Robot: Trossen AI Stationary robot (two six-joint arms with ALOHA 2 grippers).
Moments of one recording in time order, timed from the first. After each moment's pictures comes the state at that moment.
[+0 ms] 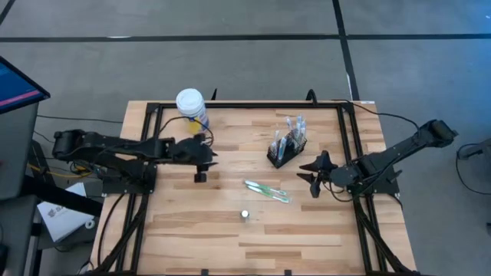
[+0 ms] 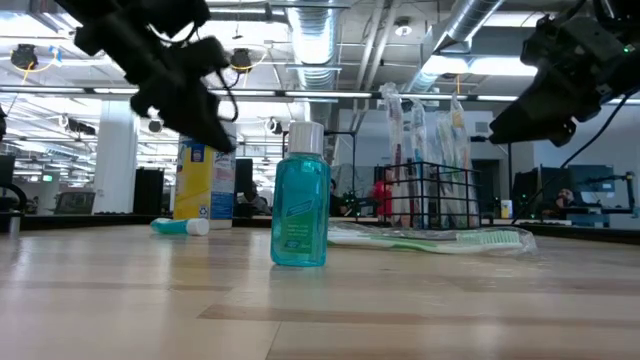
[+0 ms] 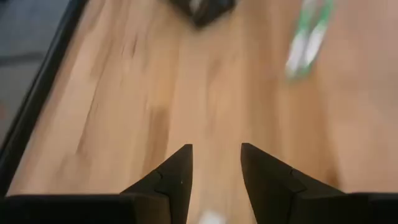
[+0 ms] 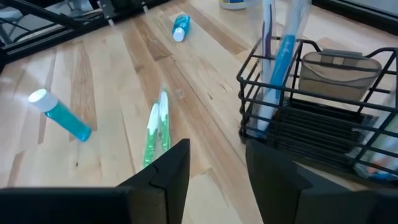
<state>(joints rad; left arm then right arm) 0.07 1.15 0.59 -0.18 -0.21 0.19 0.42 0.78 0.31 -0.13 0.63 0.62</state>
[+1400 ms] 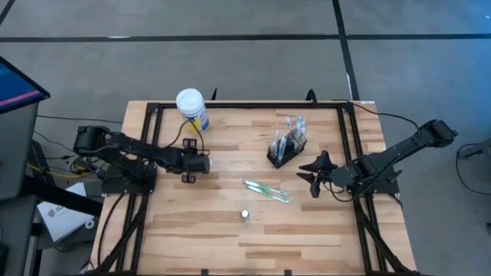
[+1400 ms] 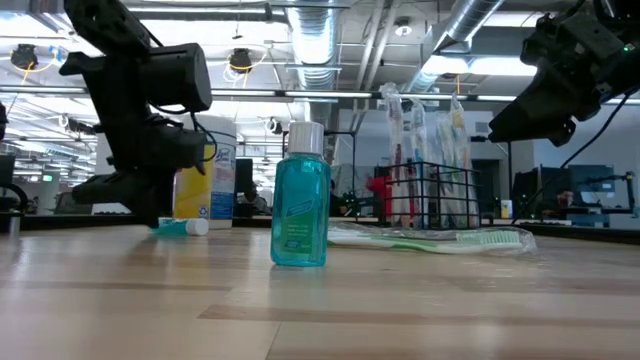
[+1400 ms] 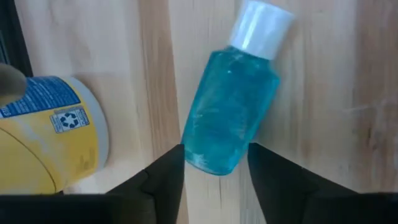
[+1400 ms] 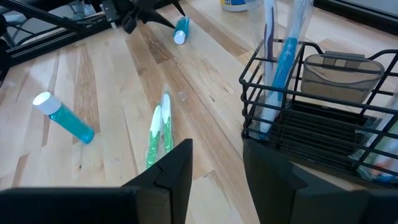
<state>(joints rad) 0.01 1.44 0.59 -0.55 -0.58 0.15 0.42 0.78 0.31 -0.12 0.62 0.62</state>
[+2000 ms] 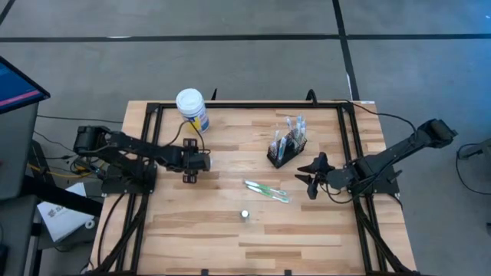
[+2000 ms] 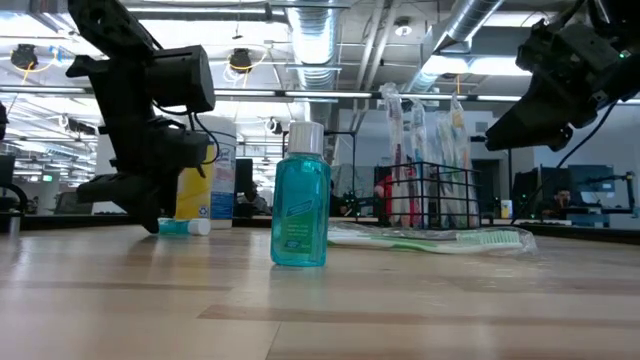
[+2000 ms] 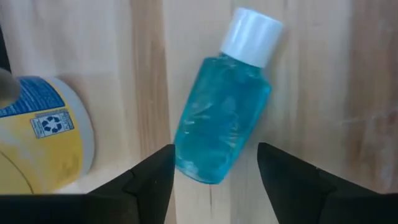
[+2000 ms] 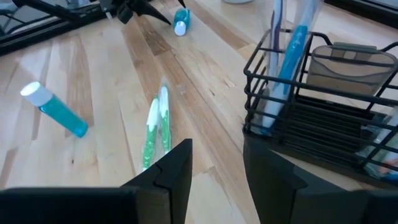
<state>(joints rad) 0.05 1.44 0.59 -0.53 -0.51 0.15 0.42 0.86 0.31 -0.07 0.62 0.62</state>
